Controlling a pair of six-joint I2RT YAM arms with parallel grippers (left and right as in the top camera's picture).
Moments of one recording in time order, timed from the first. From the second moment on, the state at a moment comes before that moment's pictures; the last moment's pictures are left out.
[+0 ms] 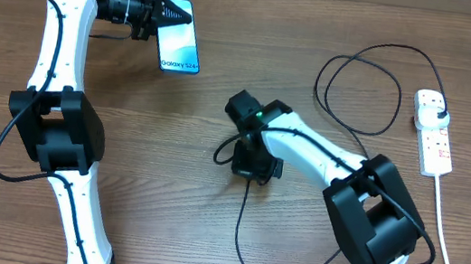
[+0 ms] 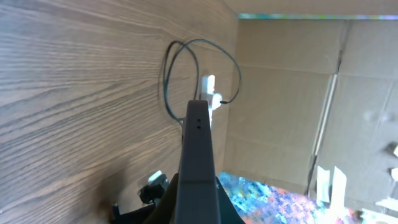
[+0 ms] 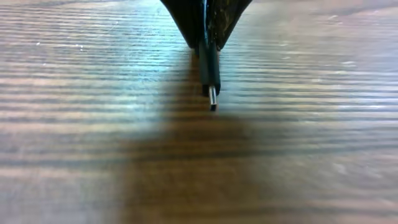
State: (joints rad) left arm 0.11 2.34 2.32 -1.28 1.16 -0.26; right arm 0.67 2.04 1.40 -0.98 -0.14 0.72
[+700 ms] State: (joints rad) left arm 0.11 2.34 2.32 -0.97 1.36 -0.42; right arm 0.34 2.04 1.58 -0.70 -1.18 0.33
